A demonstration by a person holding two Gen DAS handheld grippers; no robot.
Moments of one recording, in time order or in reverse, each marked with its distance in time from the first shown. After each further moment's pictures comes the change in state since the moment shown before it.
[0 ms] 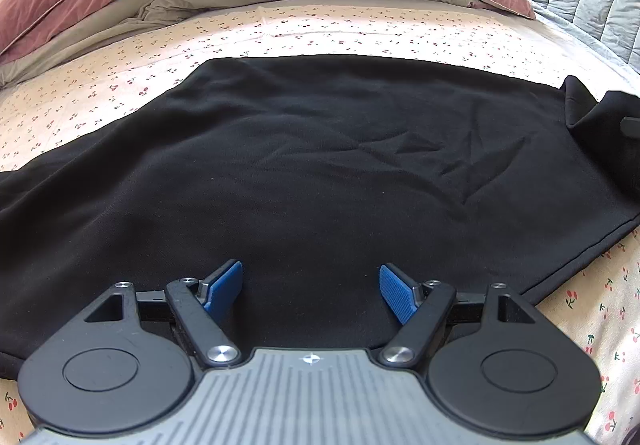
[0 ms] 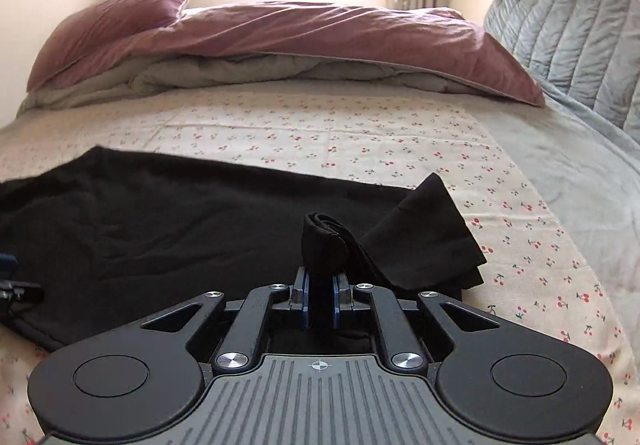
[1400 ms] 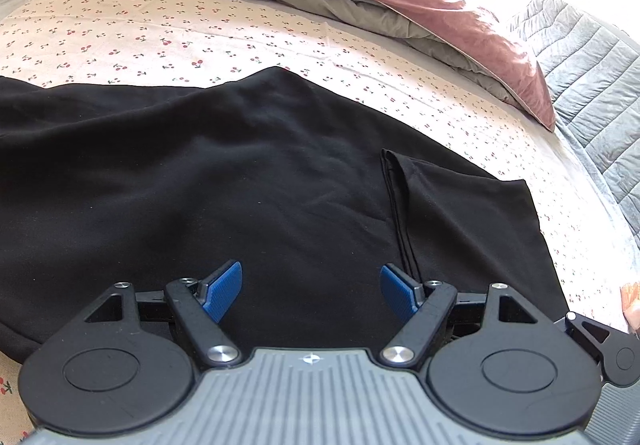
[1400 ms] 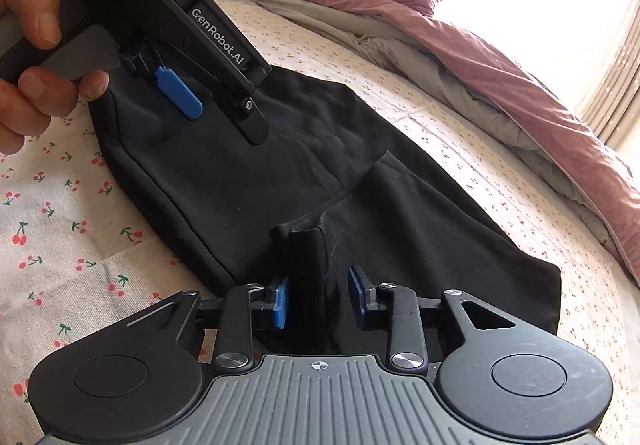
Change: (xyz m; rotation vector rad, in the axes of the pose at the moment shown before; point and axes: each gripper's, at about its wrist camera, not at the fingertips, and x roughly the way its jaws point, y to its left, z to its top) left arm -0.005 0.065 0.019 -0.382 -0.023 -0.150; right arm 0.019 0.208 -0.068 -0.813 0.018 0.261
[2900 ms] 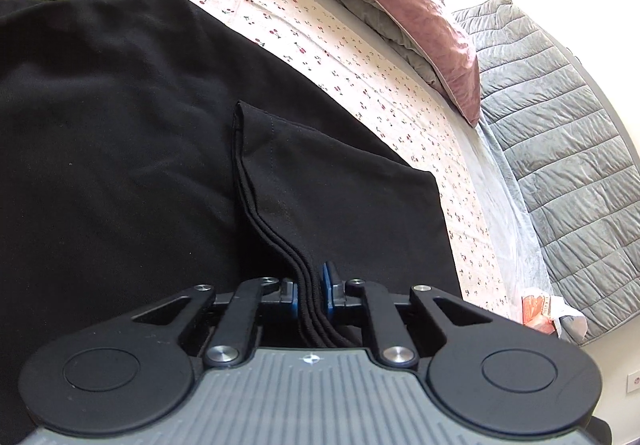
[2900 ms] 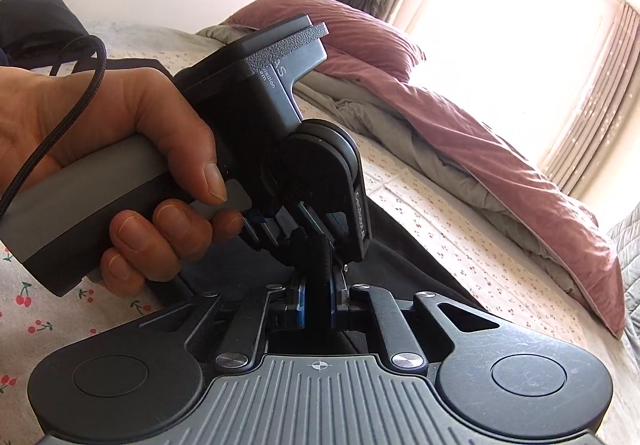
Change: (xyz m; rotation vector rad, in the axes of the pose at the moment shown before) left arm 0.057 -0.025 0.011 -0.133 0.133 -0.338; right arm -0.042 0.038 0.009 -0.004 -0.174 -0.111
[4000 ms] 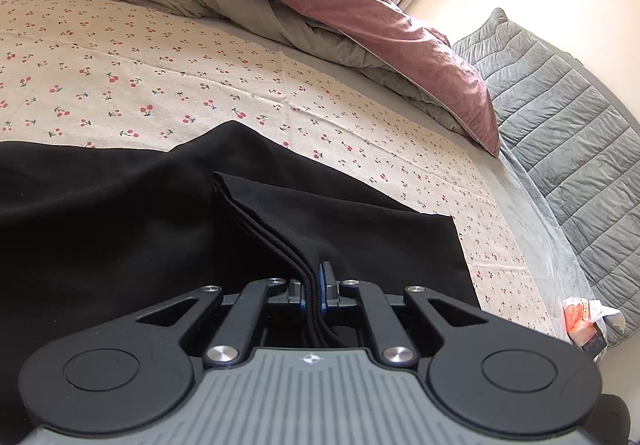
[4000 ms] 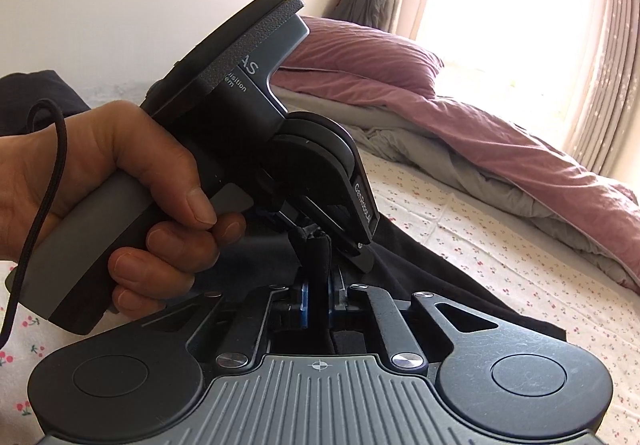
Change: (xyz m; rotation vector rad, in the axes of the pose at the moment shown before) left arm -0.076 0.030 0.033 0.135 -0.152 0.126; right arm 0.020 0.027 0.068 0.174 -0.050 0.136
